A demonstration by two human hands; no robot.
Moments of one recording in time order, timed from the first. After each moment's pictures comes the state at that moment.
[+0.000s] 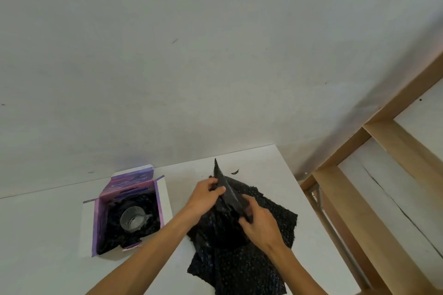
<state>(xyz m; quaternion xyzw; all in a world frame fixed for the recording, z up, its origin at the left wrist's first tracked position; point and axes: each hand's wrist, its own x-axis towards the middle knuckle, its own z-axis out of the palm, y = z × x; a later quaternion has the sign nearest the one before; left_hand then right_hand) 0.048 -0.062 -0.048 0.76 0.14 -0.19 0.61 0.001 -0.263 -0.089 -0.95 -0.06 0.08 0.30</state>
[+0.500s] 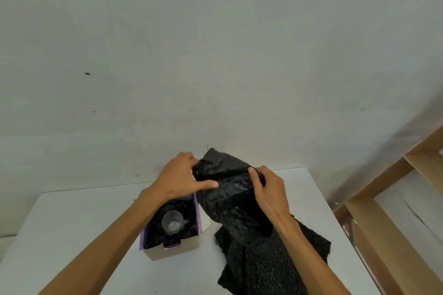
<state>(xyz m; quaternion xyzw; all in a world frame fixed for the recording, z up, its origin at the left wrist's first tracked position) 0.032 0.112 0.059 0.97 -0.03 -0.01 0.25 0.043 -0.150 0.035 -0.88 -0.08 -0.09 0.46</state>
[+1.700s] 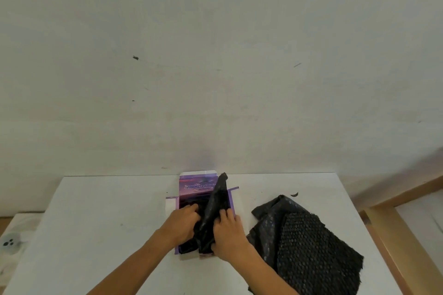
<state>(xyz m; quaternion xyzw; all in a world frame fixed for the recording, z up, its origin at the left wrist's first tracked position) -0.017 0.211 -0.125 0.97 -0.09 -0.15 0.14 -0.006 0.036 -0.080 -0.93 -0.28 0.22 -0.06</state>
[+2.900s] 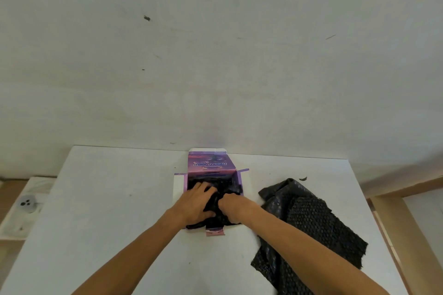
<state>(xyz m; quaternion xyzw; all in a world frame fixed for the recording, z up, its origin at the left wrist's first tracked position) -0.019 0.199 -0.151 0.96 -0.07 -0.13 0.23 0.043 0.047 -0.097 -0.82 -0.40 0.38 -0.15</state>
